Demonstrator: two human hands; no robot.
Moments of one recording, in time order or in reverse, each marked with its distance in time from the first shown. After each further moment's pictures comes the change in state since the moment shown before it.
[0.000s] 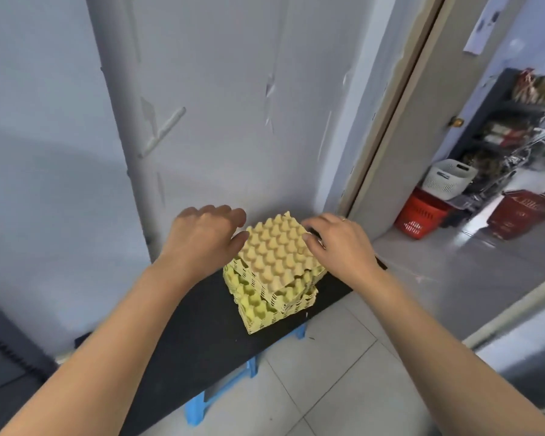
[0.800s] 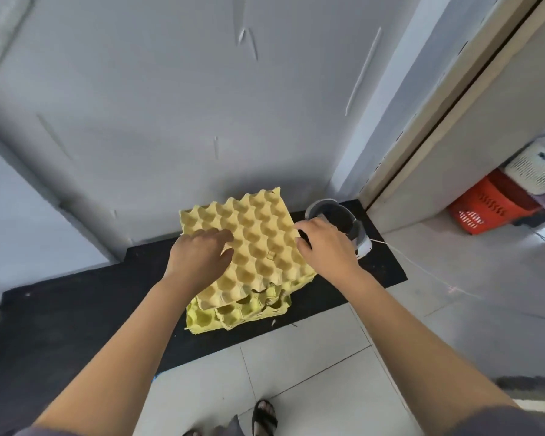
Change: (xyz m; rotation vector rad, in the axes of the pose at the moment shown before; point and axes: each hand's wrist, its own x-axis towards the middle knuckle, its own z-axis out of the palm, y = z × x) left_hand 0.161 0.080 0.278 -0.126 -0.321 -0.403; right_hand 0.158 0.241 0.194 0.160 -0.387 -0.080
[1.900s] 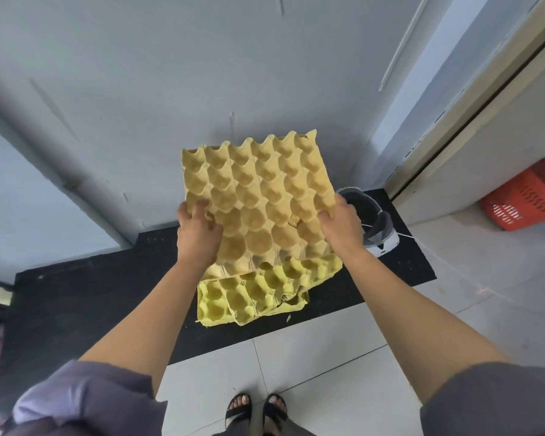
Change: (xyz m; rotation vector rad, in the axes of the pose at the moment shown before) left_hand 0.037 -0.041 0.062 -0.593 0.075 -0.616; right_hand 0.071 0.021 0.065 0.374 0.068 0.422
